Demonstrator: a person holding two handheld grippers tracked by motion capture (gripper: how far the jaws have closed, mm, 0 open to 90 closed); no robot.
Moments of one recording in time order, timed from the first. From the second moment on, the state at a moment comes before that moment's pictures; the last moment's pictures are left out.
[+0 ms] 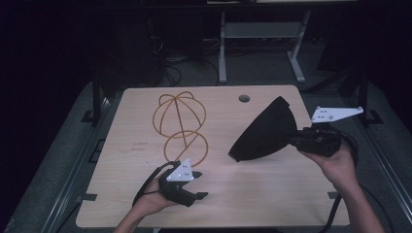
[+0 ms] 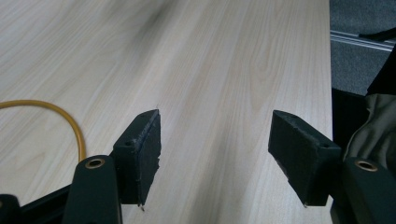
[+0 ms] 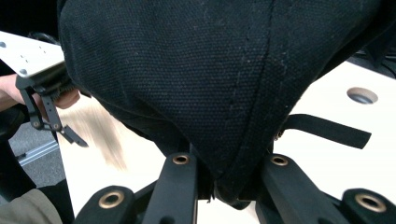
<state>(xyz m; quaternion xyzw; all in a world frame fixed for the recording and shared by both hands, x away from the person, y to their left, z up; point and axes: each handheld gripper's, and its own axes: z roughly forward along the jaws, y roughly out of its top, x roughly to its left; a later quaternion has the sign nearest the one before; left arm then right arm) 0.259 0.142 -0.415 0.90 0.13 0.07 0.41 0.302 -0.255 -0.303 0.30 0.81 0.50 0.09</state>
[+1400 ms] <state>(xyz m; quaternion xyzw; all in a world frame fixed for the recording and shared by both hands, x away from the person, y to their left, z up) 0.259 0.143 -0.425 0.91 0.14 0.08 0.39 0.365 -0.138 -0.235 0.20 0.85 0.48 0.06</state>
